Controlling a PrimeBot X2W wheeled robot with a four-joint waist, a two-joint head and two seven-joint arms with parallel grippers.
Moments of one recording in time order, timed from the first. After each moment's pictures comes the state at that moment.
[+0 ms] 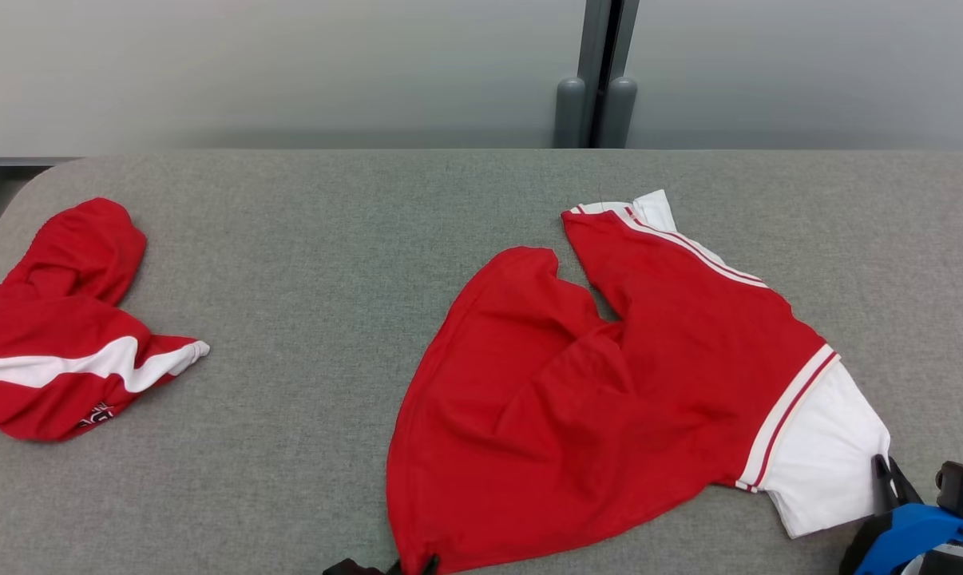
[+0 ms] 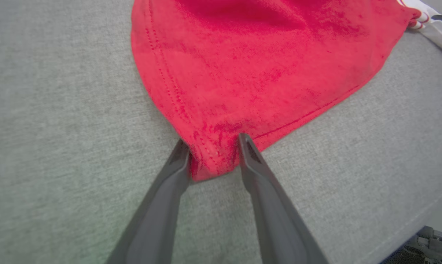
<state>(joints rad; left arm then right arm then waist) 0.06 0.16 -0.50 0.38 -0.24 -0.13 -0.05 -0.24 -0.15 -0.28 0.84 0.06 0.13 -0.20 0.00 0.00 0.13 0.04</state>
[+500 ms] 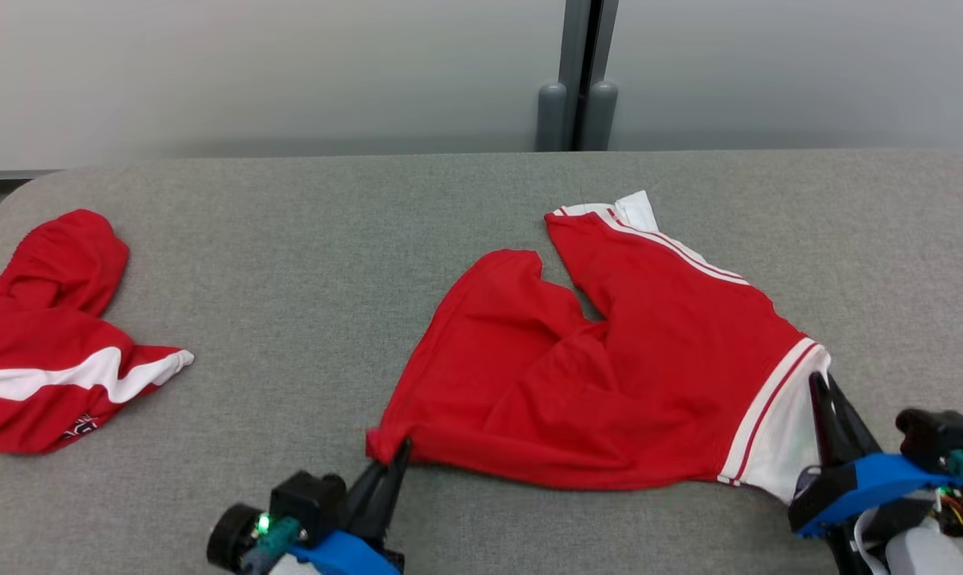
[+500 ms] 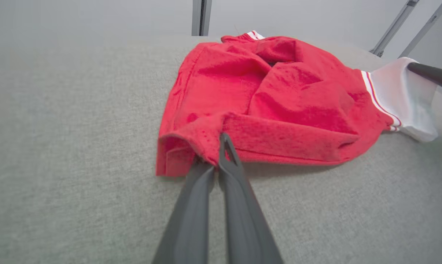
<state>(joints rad) -0.04 0.16 -0.44 0.30 -0.31 -0.13 -0.11 -0.19 -0.13 -0.08 0.52 0.25 0.13 -0.20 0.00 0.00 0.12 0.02</state>
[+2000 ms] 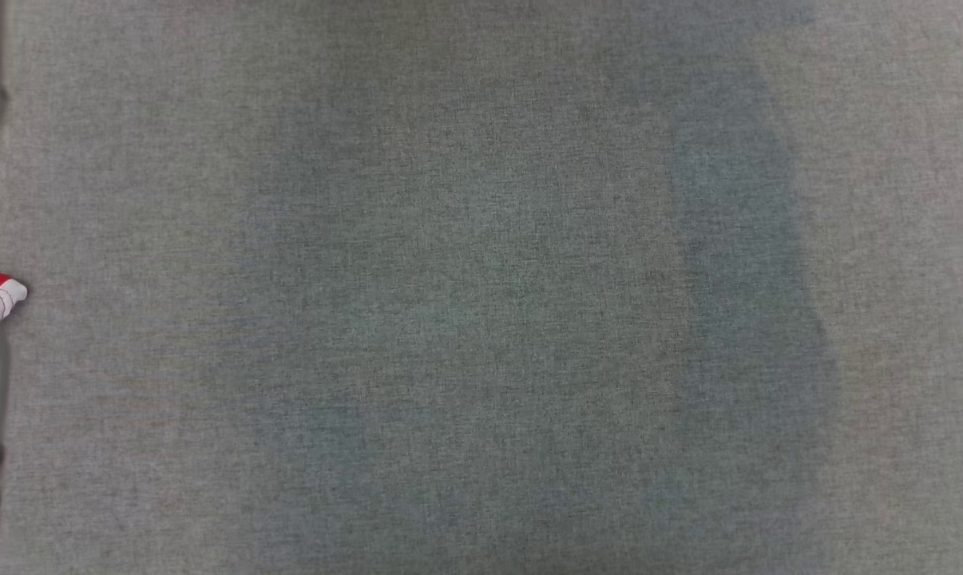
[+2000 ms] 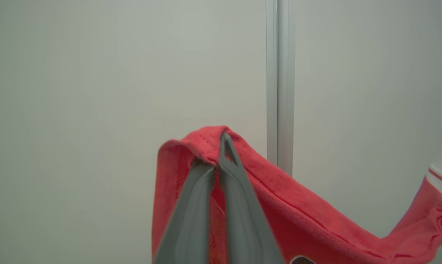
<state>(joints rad) -1.59 0.25 -0.42 0.80 -0.49 -0.13 -0.21 -1.67 -0.18 0.06 0.86 0.33 0.13 -0.21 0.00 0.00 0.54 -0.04</state>
